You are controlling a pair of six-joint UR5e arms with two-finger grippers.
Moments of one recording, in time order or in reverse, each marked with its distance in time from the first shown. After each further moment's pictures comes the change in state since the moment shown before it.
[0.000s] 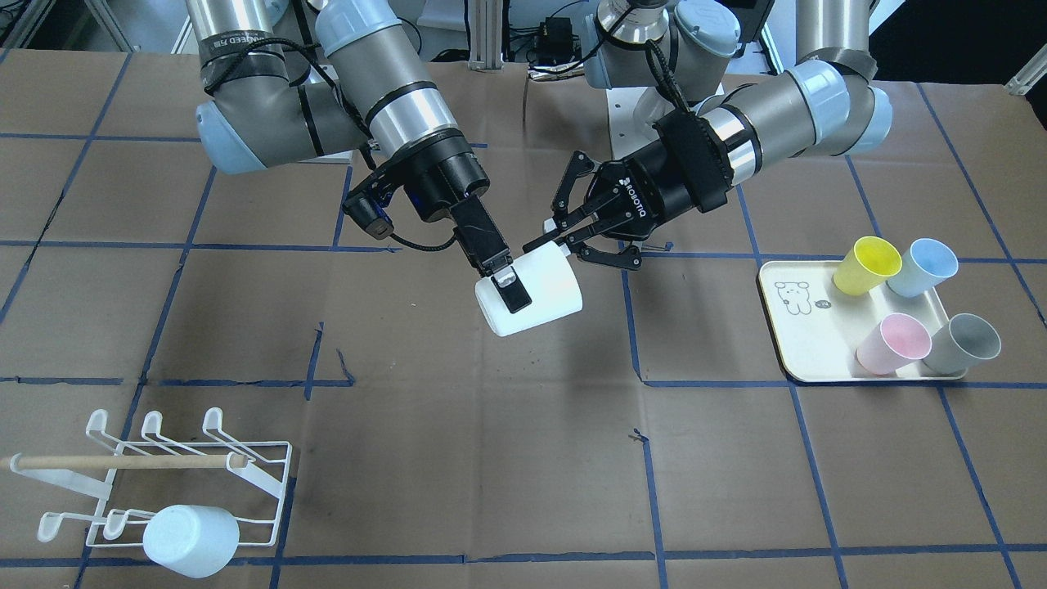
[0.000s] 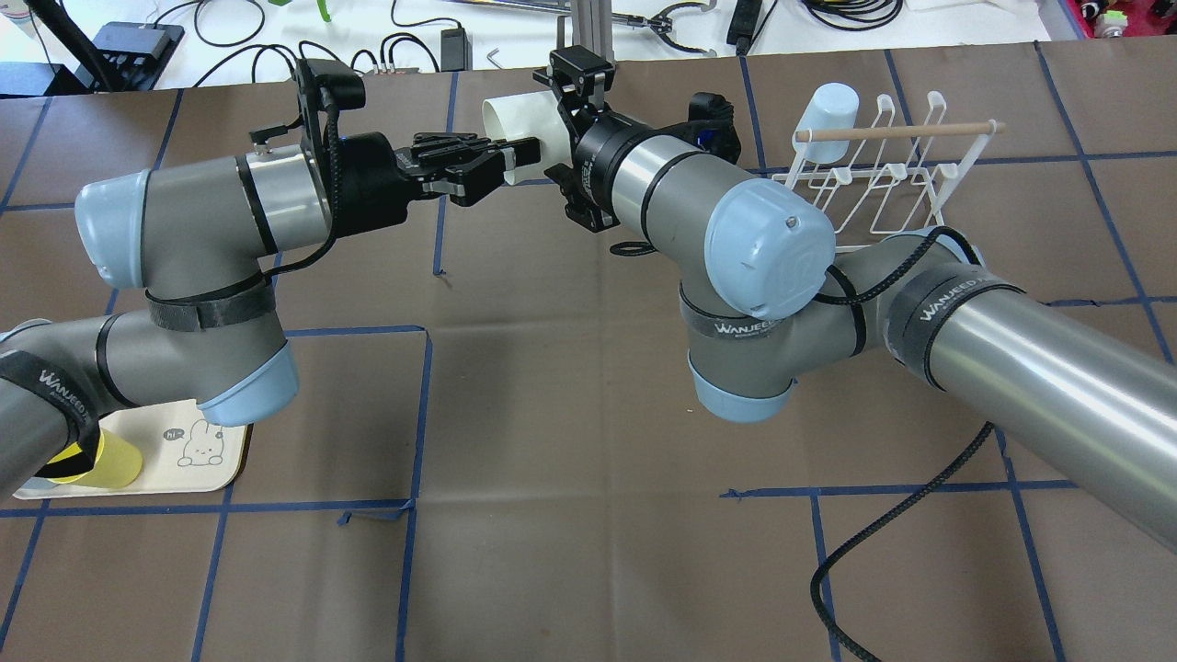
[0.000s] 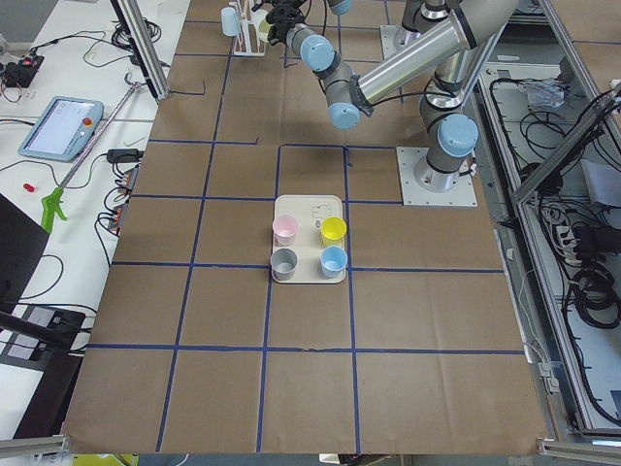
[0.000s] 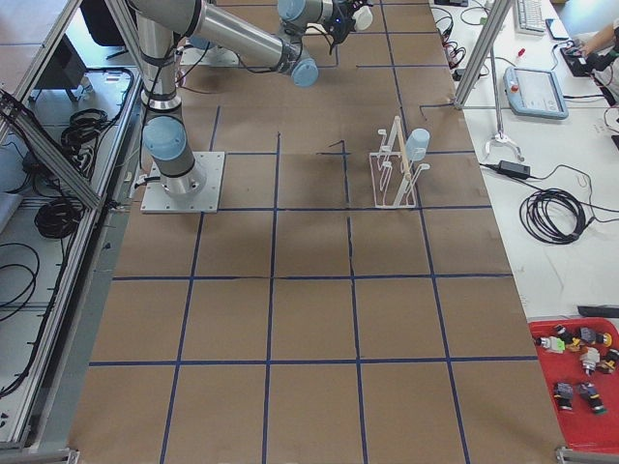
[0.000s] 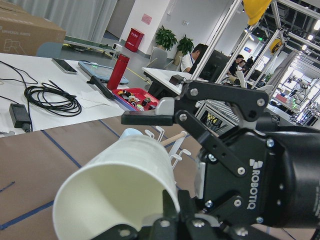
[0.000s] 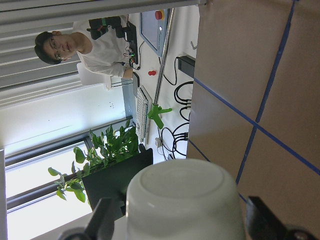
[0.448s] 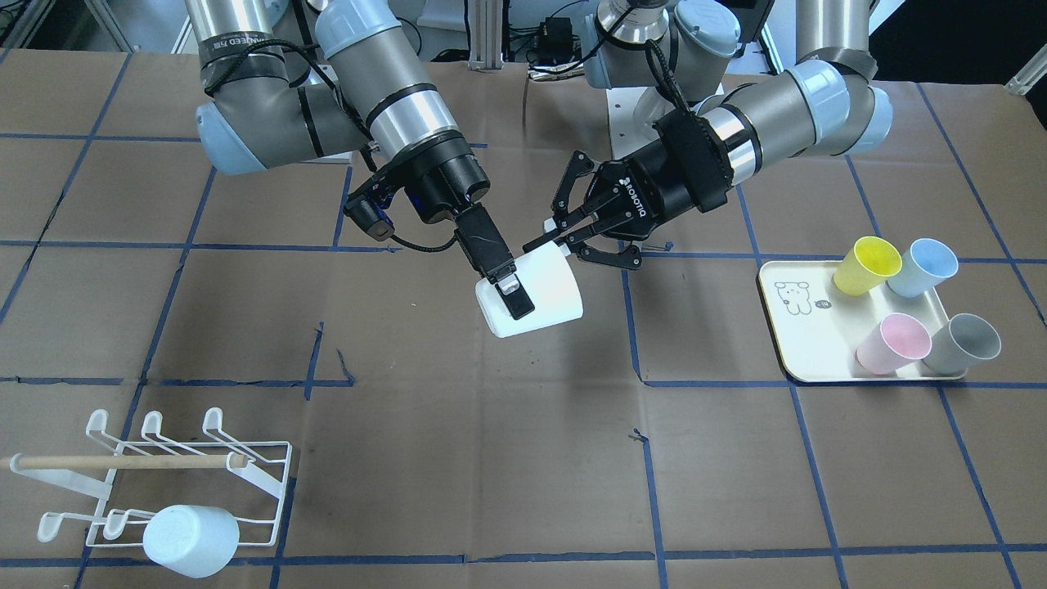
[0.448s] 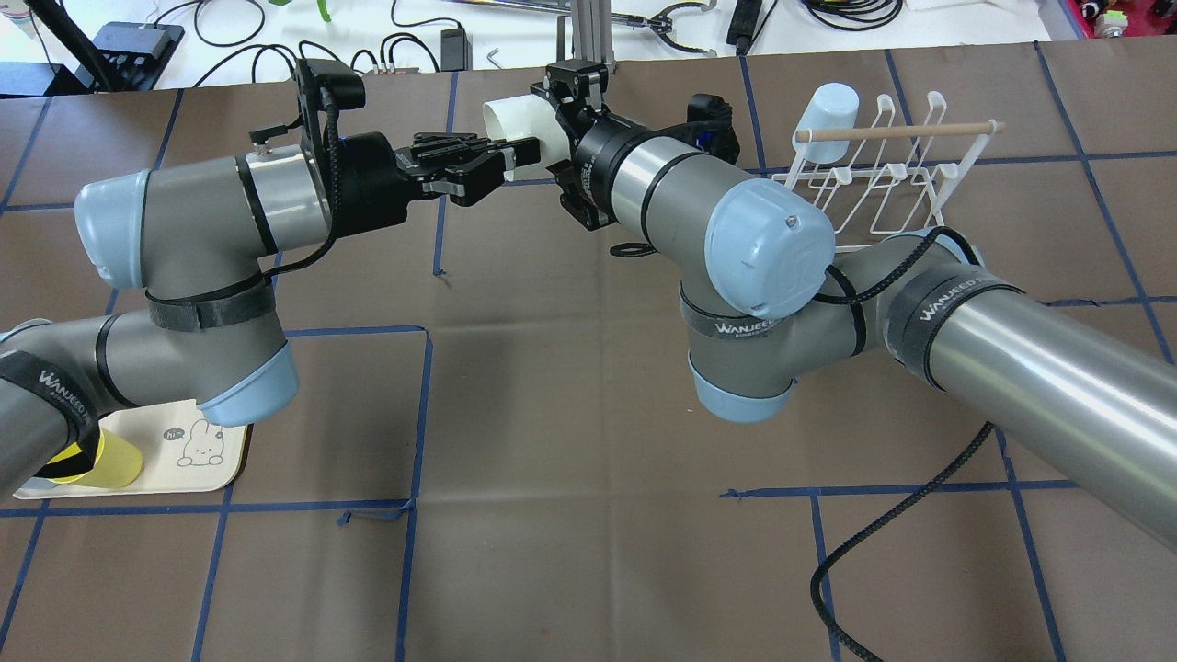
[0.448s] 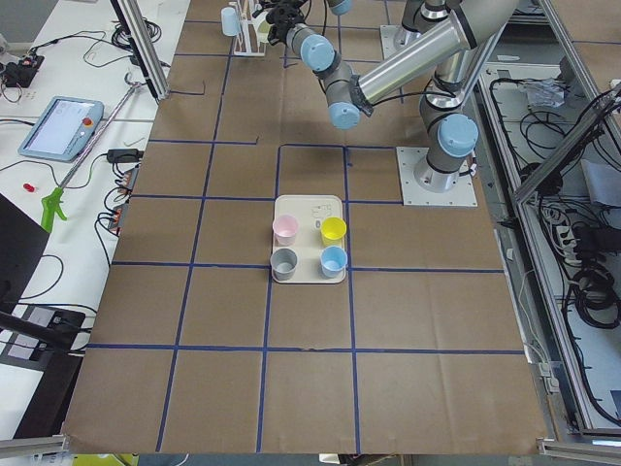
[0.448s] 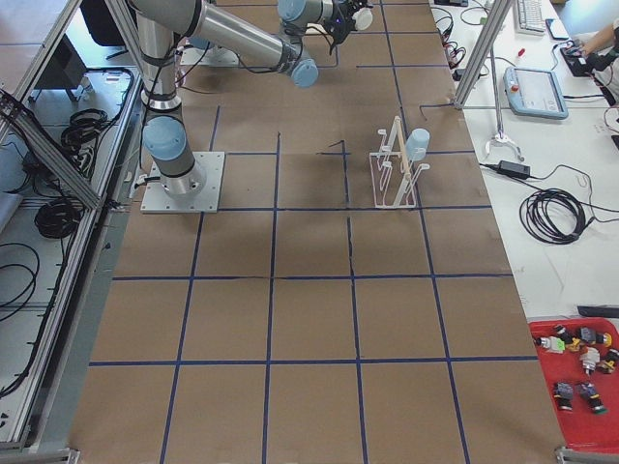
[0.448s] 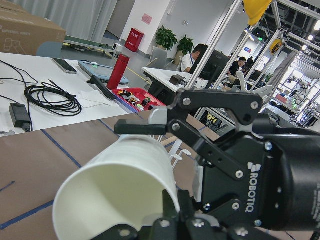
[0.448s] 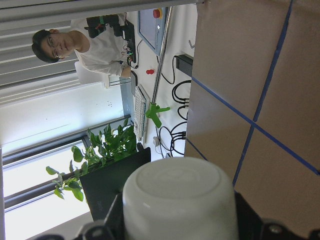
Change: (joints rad) left arm 0.000 0.001 0.000 0.000 0.000 -0.001; right arm 0.000 0.001 0.002 0.005 0.006 -0.004
